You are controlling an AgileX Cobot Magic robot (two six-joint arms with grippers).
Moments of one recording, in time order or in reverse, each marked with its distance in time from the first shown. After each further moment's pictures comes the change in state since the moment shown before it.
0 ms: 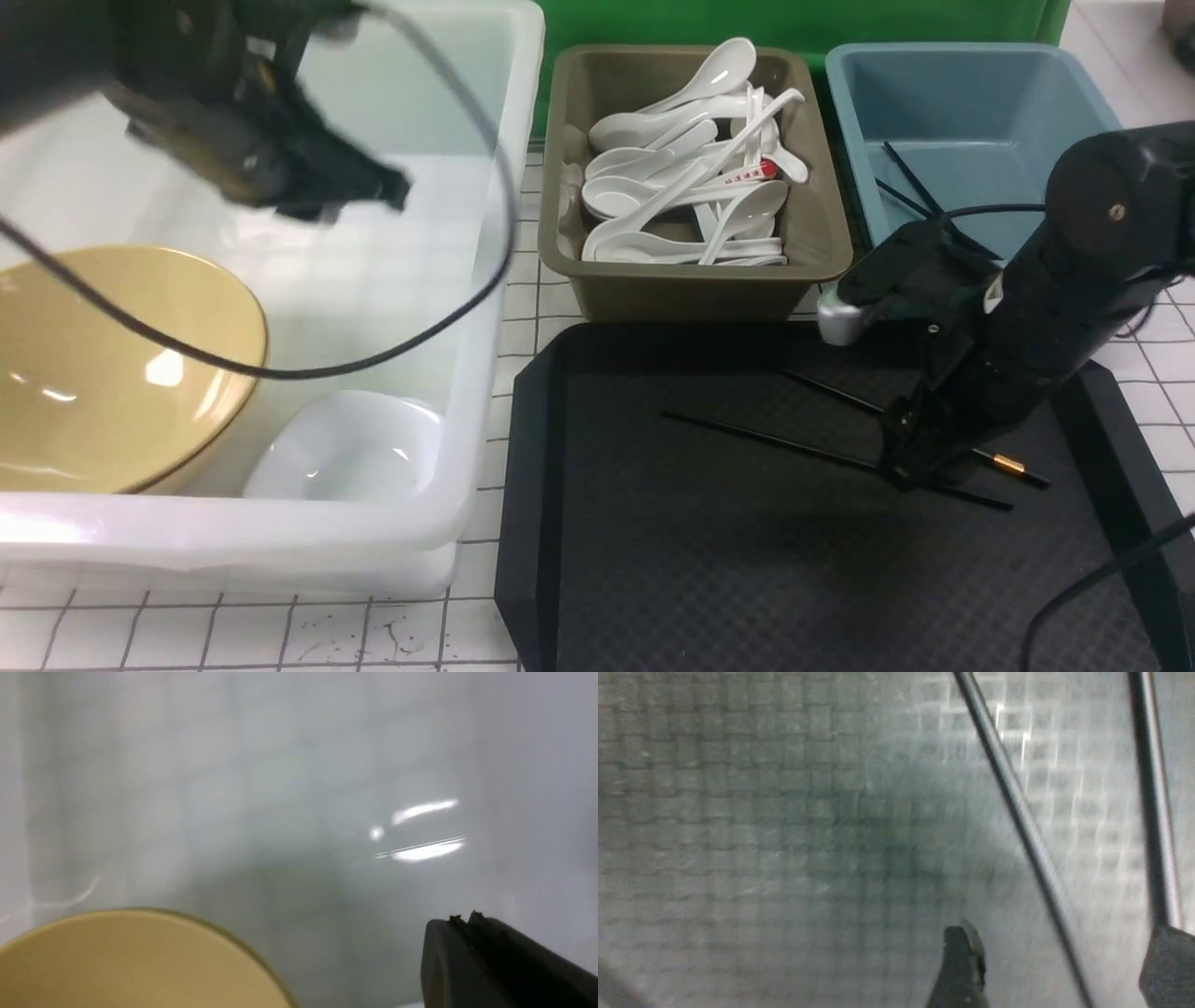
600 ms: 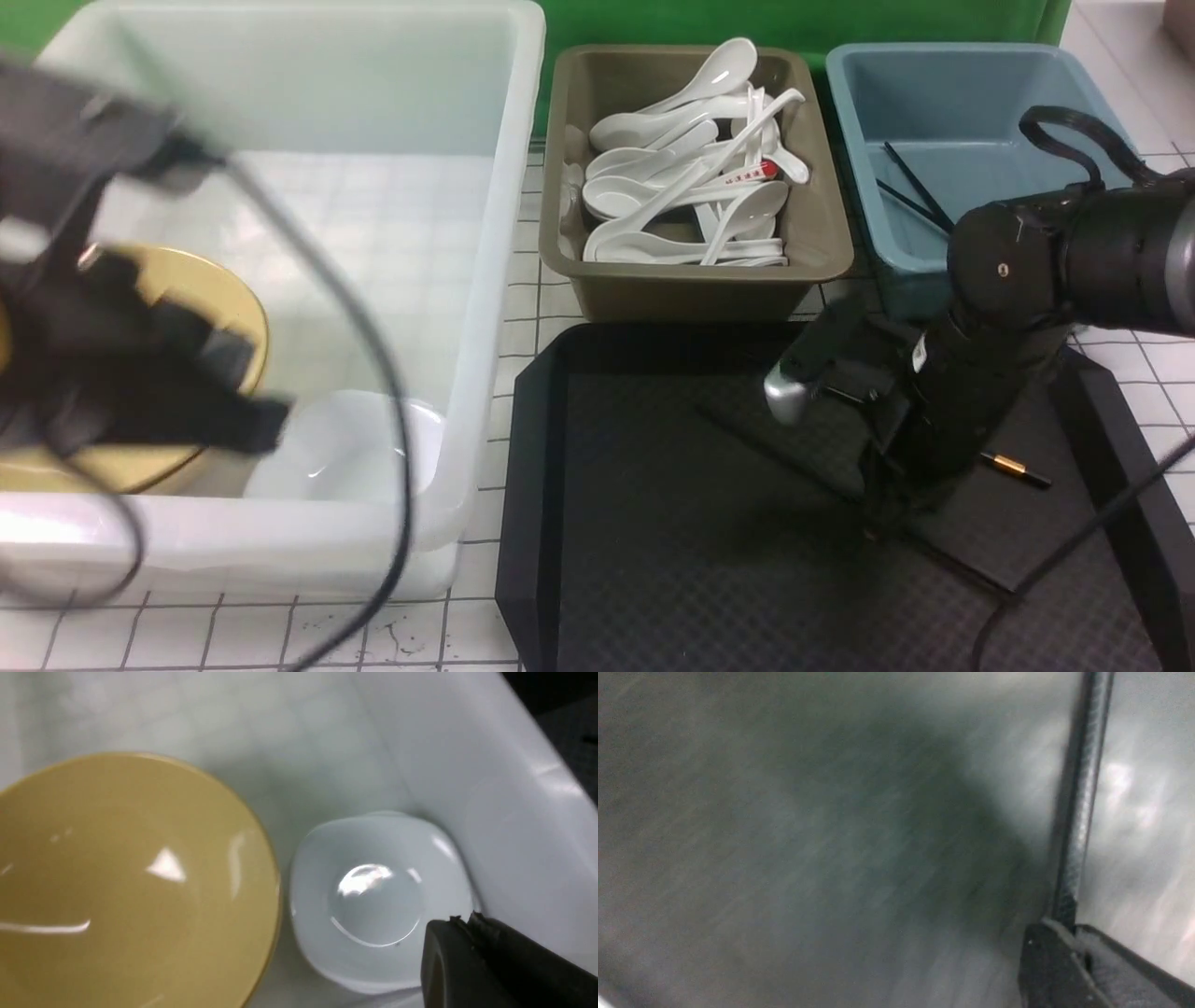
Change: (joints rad) right arm 0.062 0.084 0.000 0.013 0.067 -0.053; left arm -0.173 -0.674 0.552 0.116 -0.004 -0.149
